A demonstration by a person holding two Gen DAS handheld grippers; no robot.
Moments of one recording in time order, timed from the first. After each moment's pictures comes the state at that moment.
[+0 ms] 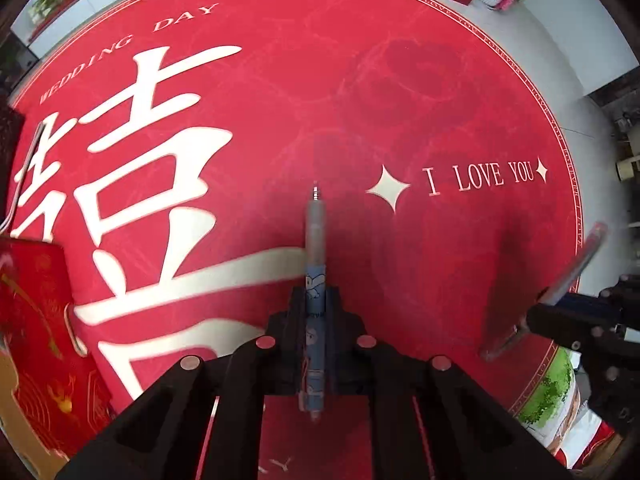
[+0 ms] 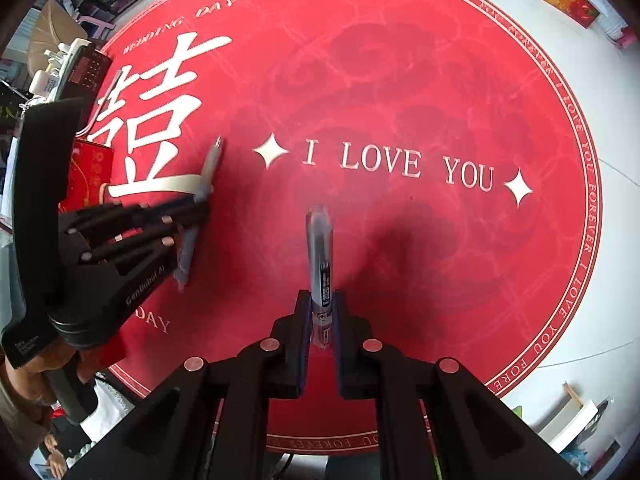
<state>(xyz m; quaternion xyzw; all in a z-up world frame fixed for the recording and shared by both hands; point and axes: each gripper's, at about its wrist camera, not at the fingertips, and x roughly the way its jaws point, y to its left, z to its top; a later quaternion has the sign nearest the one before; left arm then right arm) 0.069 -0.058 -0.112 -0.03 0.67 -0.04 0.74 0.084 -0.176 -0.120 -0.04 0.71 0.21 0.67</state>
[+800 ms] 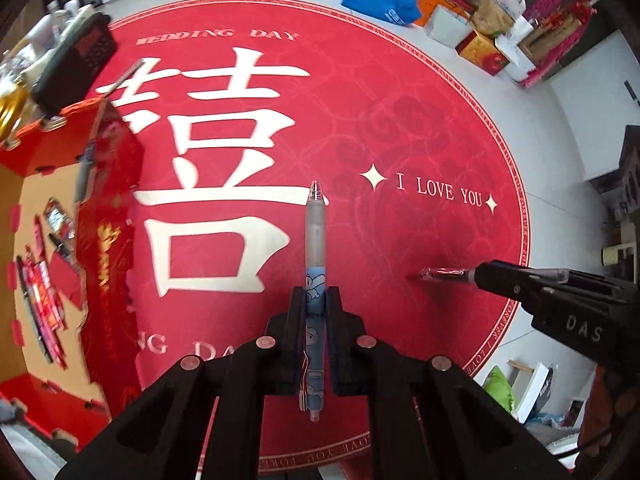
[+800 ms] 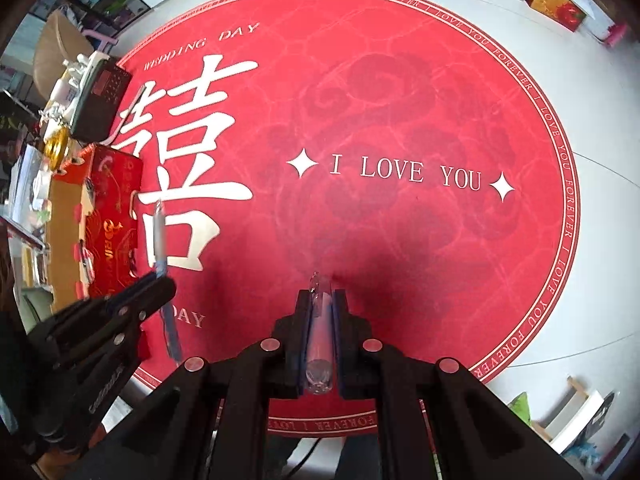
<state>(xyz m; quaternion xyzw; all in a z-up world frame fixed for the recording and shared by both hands) -0.015 -0.023 -0.052 -0.16 0.62 0.02 0.76 0.063 -0.167 -0.070 -0.02 0.69 0.20 0.69</state>
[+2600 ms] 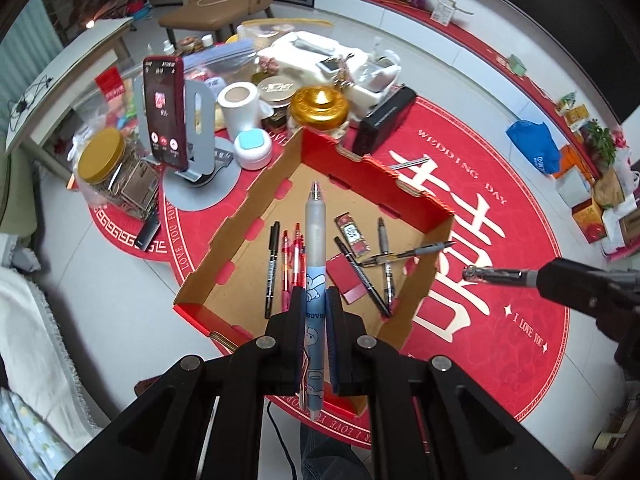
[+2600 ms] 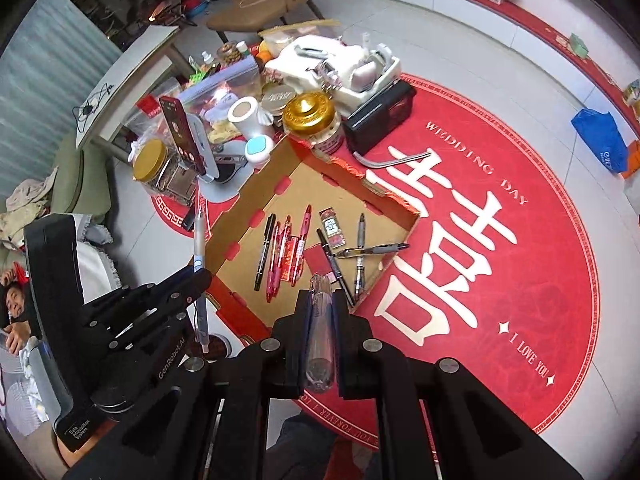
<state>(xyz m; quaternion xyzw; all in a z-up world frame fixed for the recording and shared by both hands) -0.151 0.196 0.063 -0.27 0.53 0.30 0.75 -0.037 0.106 0.107 -0.20 0.58 0.45 0.65</state>
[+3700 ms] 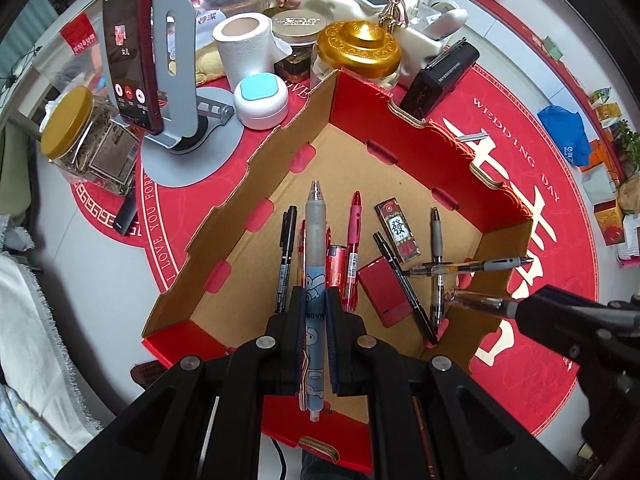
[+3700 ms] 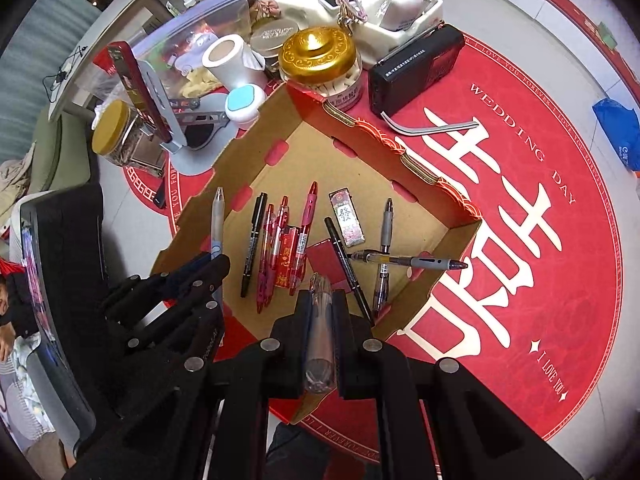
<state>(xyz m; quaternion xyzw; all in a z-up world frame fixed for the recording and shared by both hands) -0.119 0.251 -0.035 -0.30 0.58 0.30 0.70 -0.030 0.189 0.014 -0.26 0.62 0.42 0.61</state>
